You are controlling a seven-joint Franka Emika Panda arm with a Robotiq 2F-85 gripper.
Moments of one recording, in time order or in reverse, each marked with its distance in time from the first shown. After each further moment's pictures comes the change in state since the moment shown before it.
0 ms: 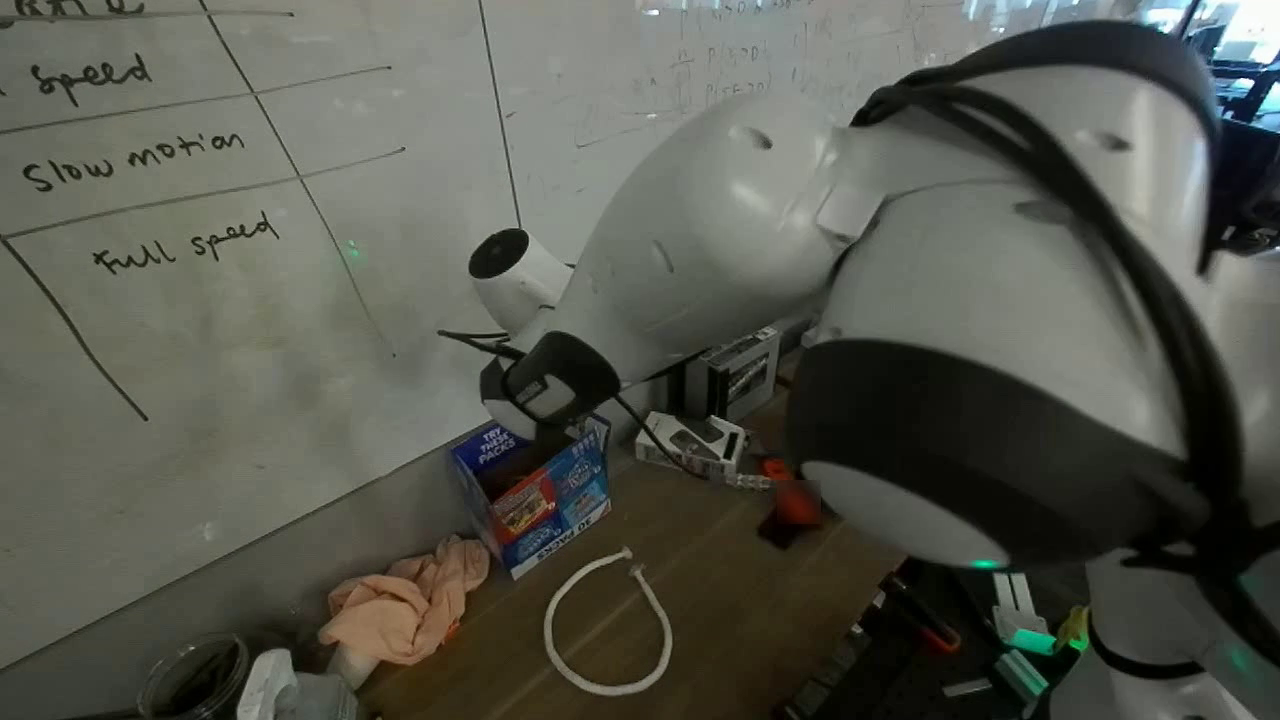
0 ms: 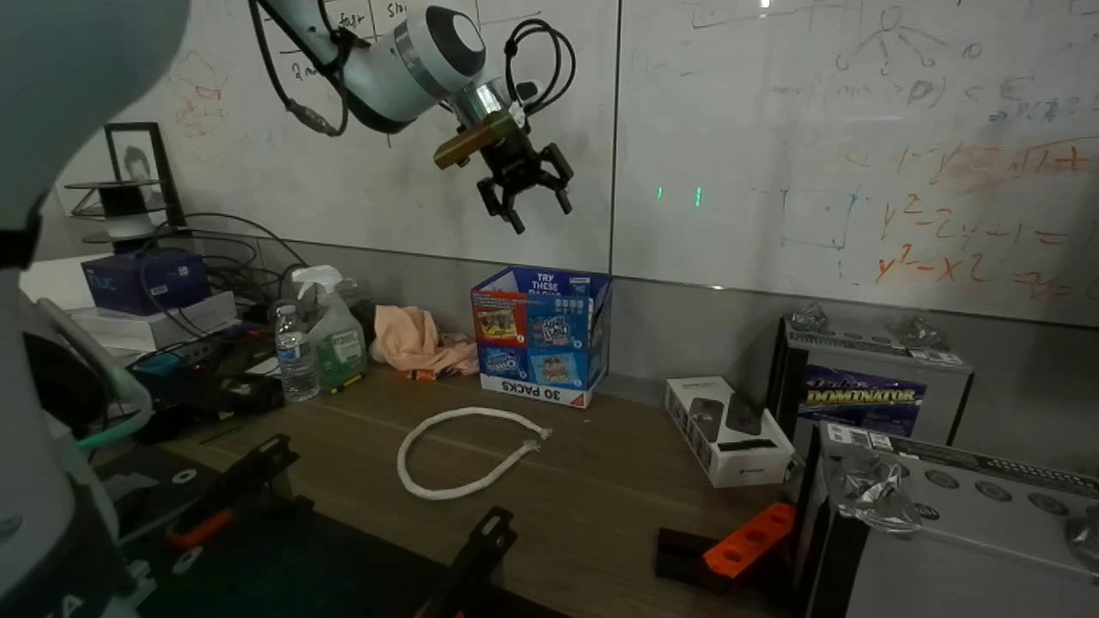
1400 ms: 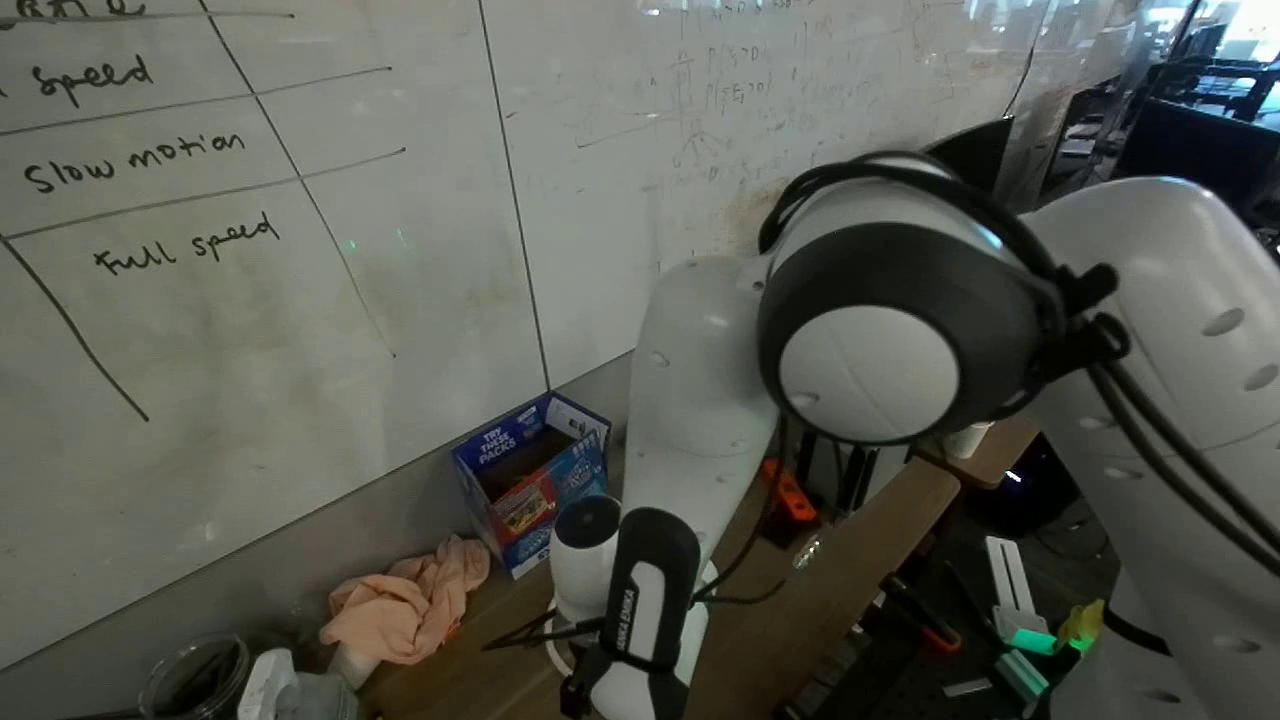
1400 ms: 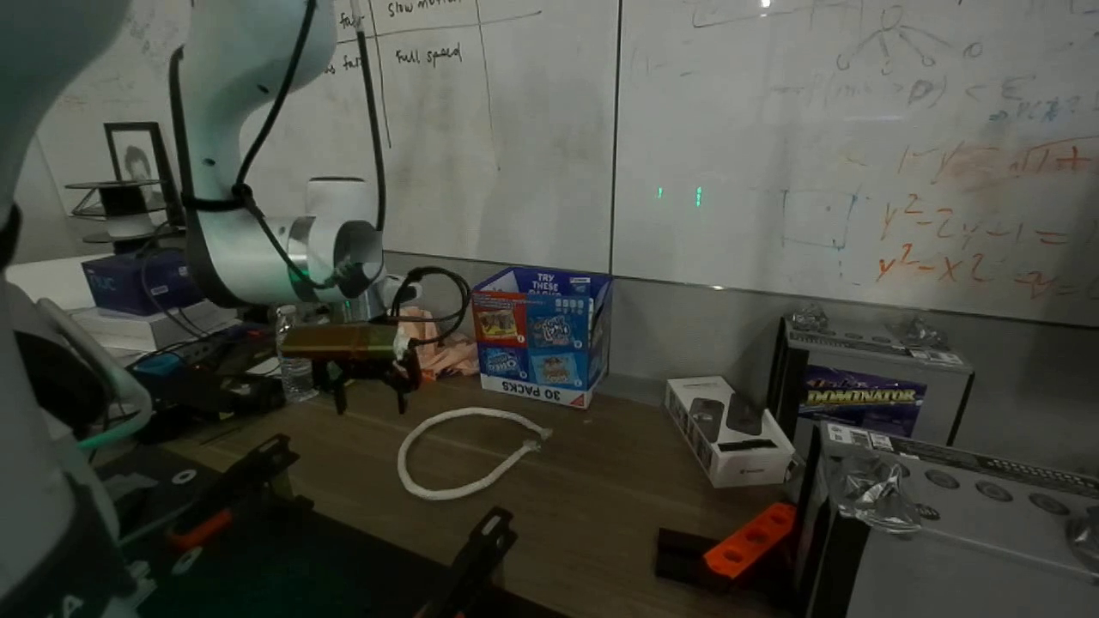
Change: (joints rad) arm -0.592 0.056 0.974 -0.389 -0.127 0.623 -0.071
